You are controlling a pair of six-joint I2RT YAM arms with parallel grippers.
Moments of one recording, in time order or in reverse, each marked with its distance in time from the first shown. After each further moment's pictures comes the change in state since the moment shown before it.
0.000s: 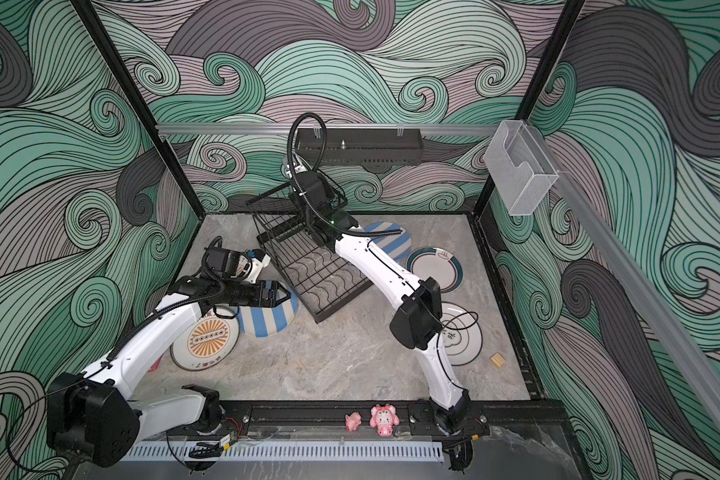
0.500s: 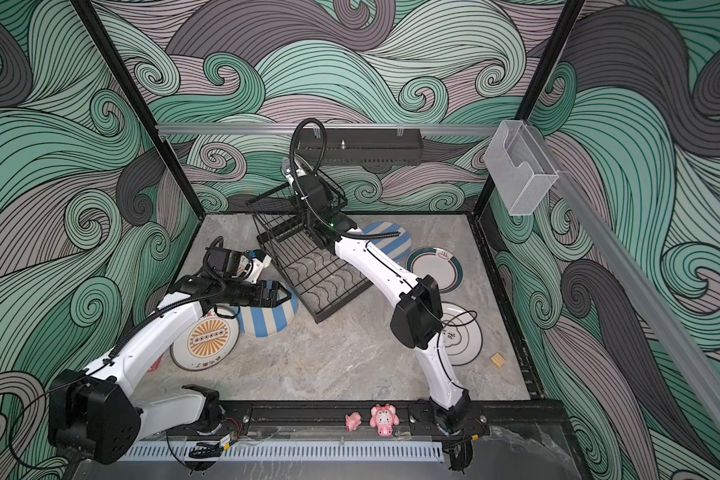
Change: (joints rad) left arm 0.000 0.015 0.000 0.000 0.006 0.000; right arm -0.010 -0.001 -0.073 0.096 -0.043 -0.037
